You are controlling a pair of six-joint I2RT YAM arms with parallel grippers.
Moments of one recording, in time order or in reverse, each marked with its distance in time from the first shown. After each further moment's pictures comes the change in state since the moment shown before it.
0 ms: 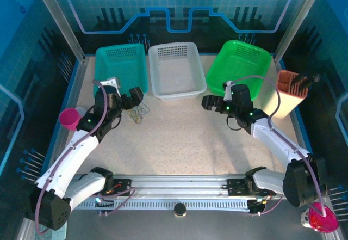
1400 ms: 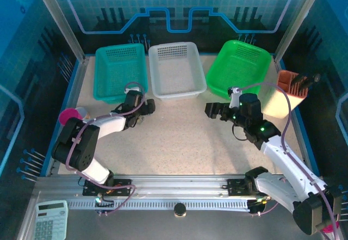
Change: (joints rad) left arm -0.061 0.627 -0.057 0.427 -0.082 0.112; right arm 0.100 -0.283 -0.058 -0.113 0.049 -0.076
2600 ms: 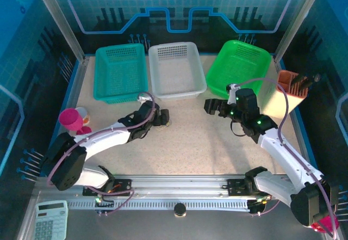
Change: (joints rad) left arm -0.267 -0.168 -0.004 -0.188 -0.147 -0.111; right arm 0.000 0.095 0.054 -0.034 0.044 0.020
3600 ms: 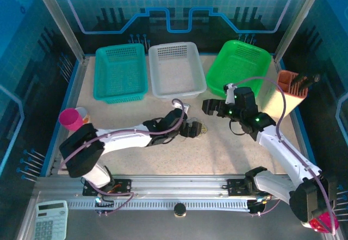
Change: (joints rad) left arm -0.317 0.134 0.181 0.075 0.143 -0.018; right arm 0.000 0.048 0.024 -0.009 -0.076 0.000
